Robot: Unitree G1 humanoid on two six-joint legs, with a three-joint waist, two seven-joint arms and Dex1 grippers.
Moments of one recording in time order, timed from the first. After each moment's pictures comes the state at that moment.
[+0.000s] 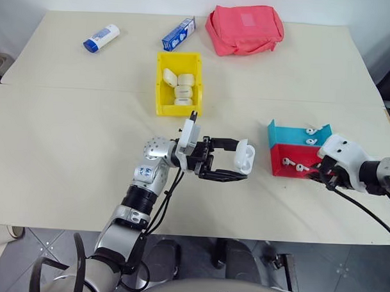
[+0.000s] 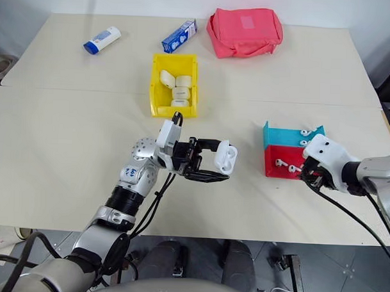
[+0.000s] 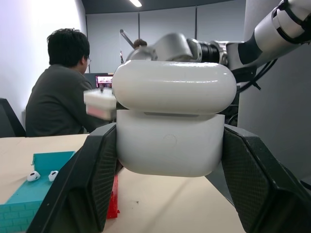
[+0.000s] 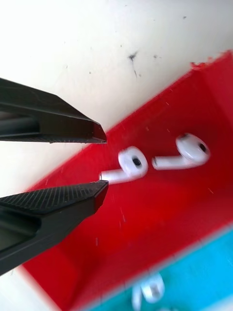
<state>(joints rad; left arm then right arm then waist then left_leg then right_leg) -0.62 0.04 -0.14 0.40 -0.44 -0.07 -1.41 -0.15 -1.19 -0.06 -0.29 0.23 0.78 0.97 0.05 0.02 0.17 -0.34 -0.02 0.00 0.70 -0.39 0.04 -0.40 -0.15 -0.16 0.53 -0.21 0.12</state>
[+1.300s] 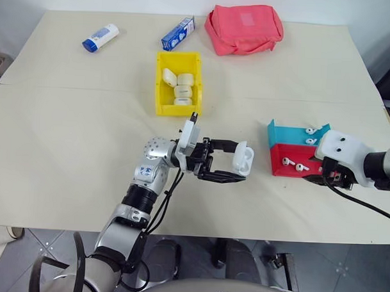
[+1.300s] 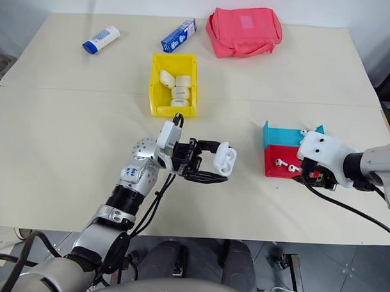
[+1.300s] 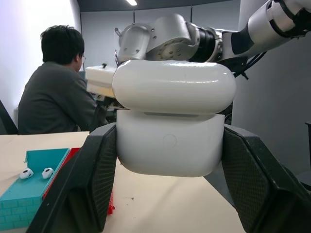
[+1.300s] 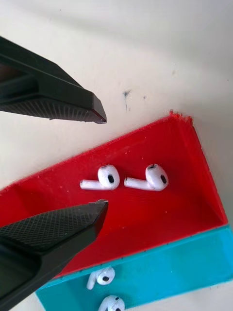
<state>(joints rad) -0.63 0.04 -0.14 0.44 -0.44 -0.08 -1.44 -0.25 -1.26 0.03 -0.30 0.20 0.69 1.10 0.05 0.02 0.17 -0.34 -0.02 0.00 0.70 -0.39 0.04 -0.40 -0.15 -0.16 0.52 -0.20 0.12</state>
